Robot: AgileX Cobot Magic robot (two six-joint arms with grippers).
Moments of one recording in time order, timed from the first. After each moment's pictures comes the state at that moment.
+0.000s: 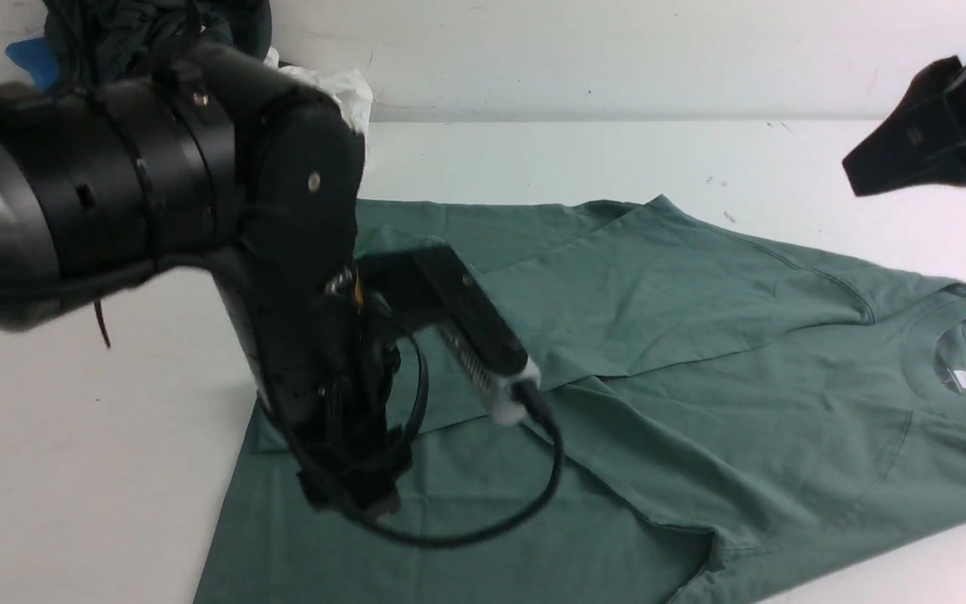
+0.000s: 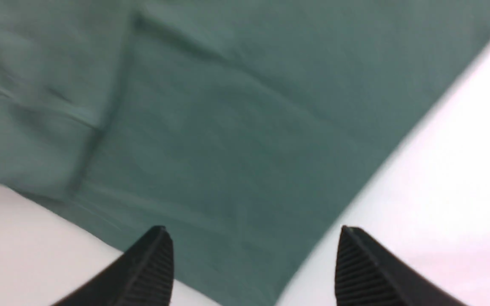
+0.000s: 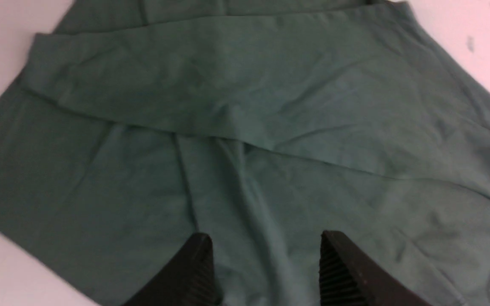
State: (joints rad) right arm 0.23 1.32 -1.46 0.33 1.25 -0.40; left arm -0.63 1.59 -1.22 -0.01 1.21 0.41
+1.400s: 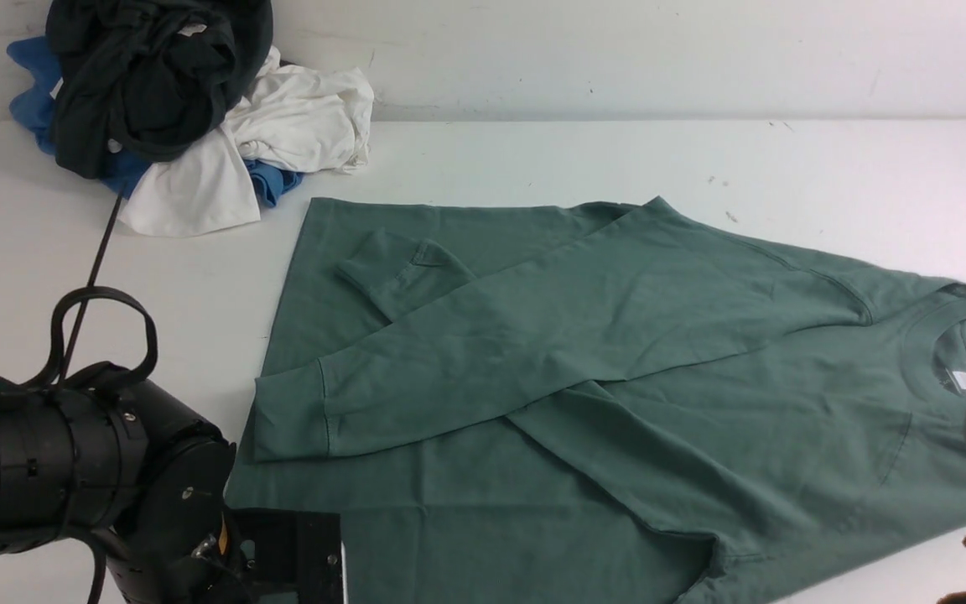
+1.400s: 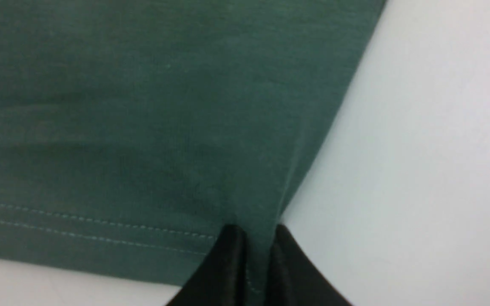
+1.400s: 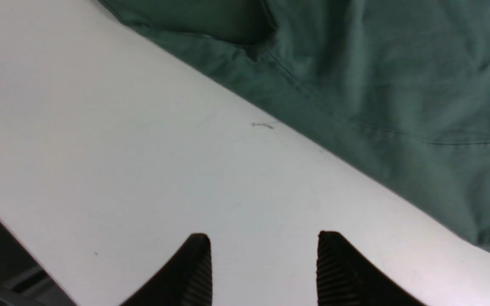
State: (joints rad) right arm 0.59 0.91 -0.85 -0.07 1.26 -0.35; left arm -0.50 1.55 -0.68 0.07 0.80 0.78
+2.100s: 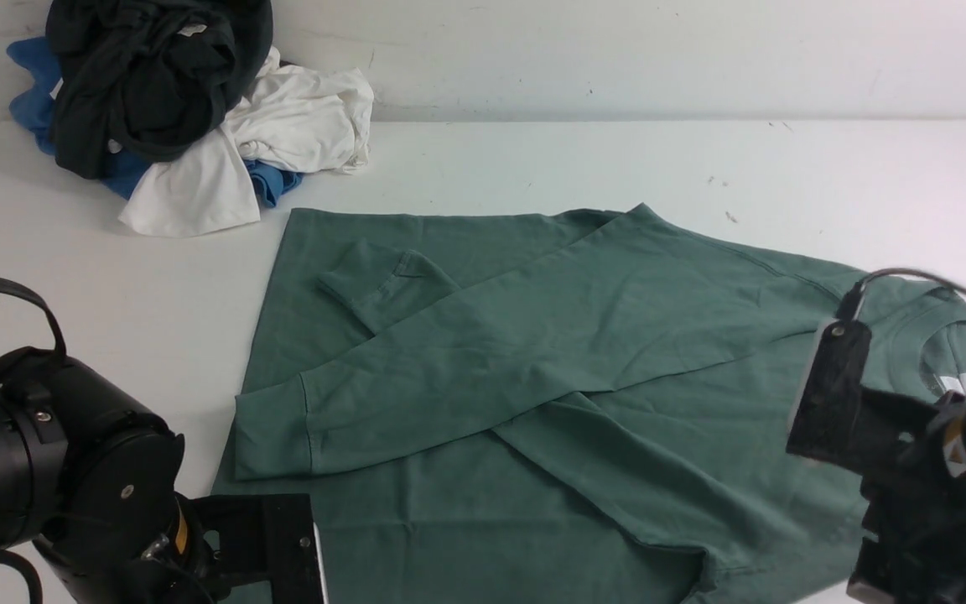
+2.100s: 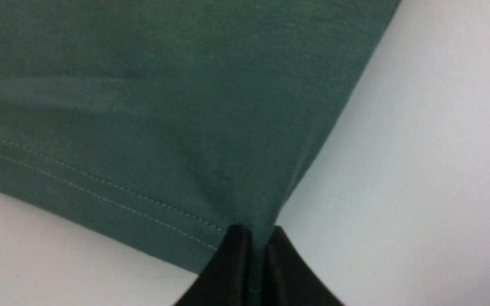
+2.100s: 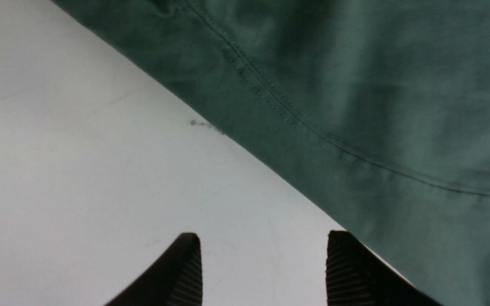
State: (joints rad) right arm 0.42 1.37 -0.78 -0.05 0.96 -0.67; left arm -0.50 1.42 -0.67 0.07 0.89 0.70
